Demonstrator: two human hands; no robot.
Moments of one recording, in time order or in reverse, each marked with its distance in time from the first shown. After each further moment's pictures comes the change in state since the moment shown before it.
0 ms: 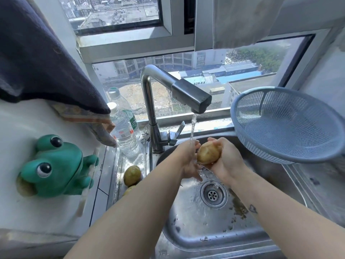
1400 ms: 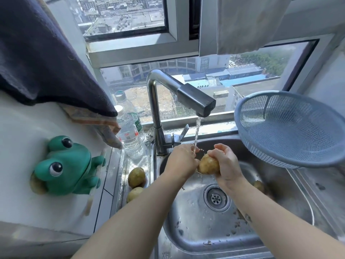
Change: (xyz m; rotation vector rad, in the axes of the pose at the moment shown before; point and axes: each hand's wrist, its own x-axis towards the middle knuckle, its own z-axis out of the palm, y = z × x) left_hand -0.004 -0.010 -0.023 1.110 0.431 0.617; right_hand 0.009 0.023 -0.014 -0.161 0.008 -0.212
